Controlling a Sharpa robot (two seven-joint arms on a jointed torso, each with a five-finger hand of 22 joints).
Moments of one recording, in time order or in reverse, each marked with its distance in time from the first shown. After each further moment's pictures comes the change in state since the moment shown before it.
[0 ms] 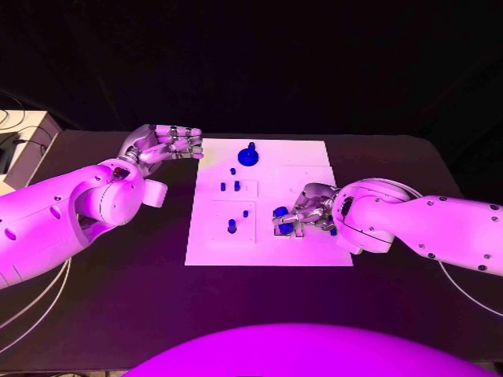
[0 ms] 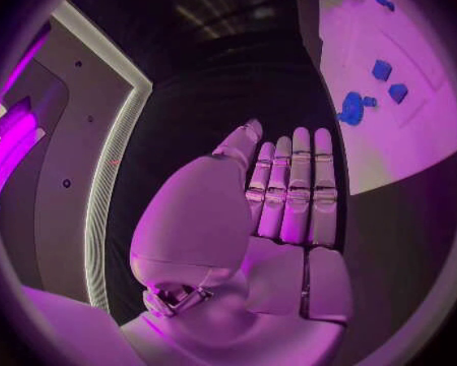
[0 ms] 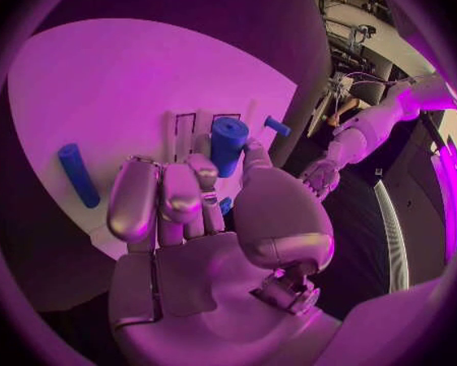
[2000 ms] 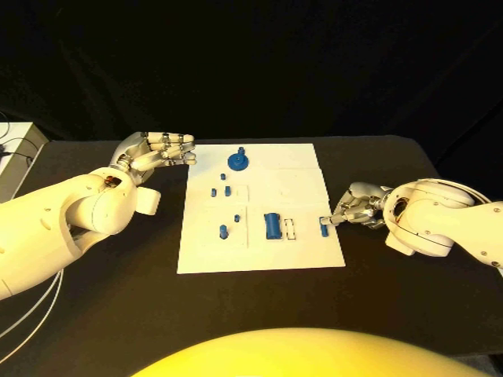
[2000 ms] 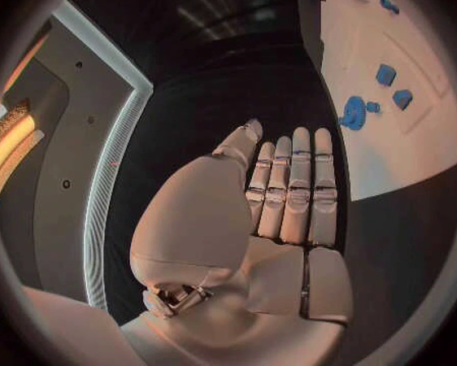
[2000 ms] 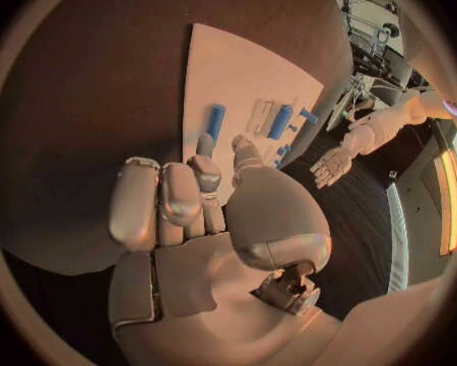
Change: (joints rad) left arm -0.002 0.008 0.000 -0.003 0.001 0.001 0.001; left_hand 0.000 0.000 0.000 0.000 0.000 0.000 0.000 0.000 0.000 0.000 0.000 0.000 0.000 0.000 0.000 0.000 0.000 0.000 0.000 0.000 0.000 -0.005; right arm -0.011 -0.270 0.011 0.060 -0.097 0.036 0.074; right_hand 0.047 0.026 0.015 -0.059 0.096 0.023 -0.013 0.020 0.020 0.029 -0.013 0.032 0.019 0.000 0.000 0.013 0.030 0.000 0.002 0.002 0.041 0.000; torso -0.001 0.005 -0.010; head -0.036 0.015
